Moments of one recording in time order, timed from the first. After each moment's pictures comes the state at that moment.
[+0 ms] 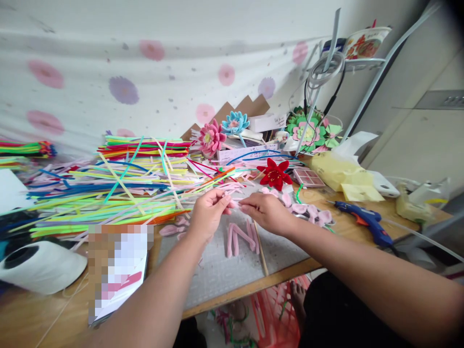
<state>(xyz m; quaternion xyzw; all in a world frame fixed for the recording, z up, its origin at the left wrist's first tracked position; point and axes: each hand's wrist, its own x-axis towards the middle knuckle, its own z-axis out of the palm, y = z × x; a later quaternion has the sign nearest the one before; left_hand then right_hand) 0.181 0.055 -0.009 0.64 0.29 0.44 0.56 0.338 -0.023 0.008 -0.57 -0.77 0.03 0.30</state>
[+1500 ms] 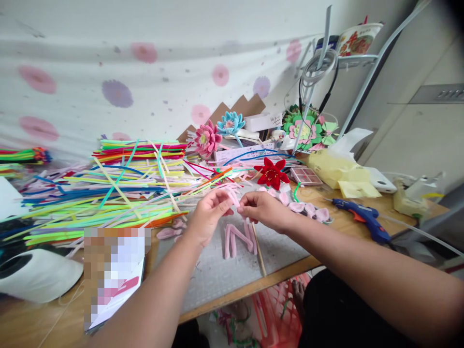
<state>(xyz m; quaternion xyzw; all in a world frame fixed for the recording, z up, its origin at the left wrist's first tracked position) 0.182 0.055 -0.013 0.62 0.21 0.40 0.64 0.338 -0.019 0.009 -0.56 -0.59 0.39 0.43</state>
